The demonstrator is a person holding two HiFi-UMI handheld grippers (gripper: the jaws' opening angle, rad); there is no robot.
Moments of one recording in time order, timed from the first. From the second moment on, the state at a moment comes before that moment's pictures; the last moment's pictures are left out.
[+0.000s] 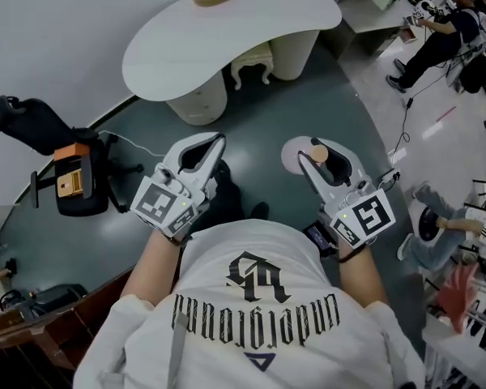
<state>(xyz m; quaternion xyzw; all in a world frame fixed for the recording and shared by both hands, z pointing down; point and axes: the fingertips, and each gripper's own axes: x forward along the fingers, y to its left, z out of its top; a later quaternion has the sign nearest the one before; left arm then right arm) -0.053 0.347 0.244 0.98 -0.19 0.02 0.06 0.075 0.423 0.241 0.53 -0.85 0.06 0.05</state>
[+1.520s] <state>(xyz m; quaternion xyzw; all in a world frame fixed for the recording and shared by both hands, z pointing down) -0.080 0.017 0.253 0.99 -0.15 0.02 0.08 0.068 0.085 0.246 0.57 -0.82 0.07 0.06</state>
